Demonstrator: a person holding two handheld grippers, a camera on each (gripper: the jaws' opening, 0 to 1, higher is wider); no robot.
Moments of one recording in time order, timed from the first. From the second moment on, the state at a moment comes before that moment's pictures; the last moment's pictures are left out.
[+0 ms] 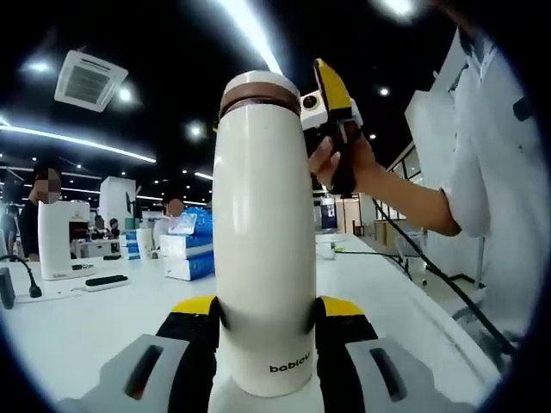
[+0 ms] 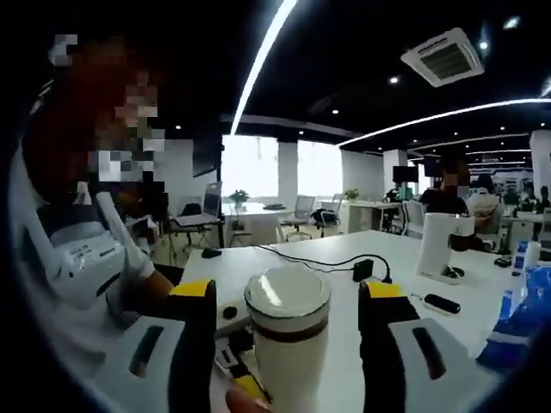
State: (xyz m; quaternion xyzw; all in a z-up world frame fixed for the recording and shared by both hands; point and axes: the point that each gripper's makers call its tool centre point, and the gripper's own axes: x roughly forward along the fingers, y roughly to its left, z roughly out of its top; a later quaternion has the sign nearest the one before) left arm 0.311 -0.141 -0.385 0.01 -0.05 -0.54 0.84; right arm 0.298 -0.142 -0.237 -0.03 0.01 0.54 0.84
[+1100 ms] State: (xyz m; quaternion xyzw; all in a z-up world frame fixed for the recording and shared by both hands) left arm 0.302 -0.131 -0.386 0.01 -0.04 -0.54 0.84; right arm 0.226 -0.155 -0.247 0.00 0.00 0.30 0.95
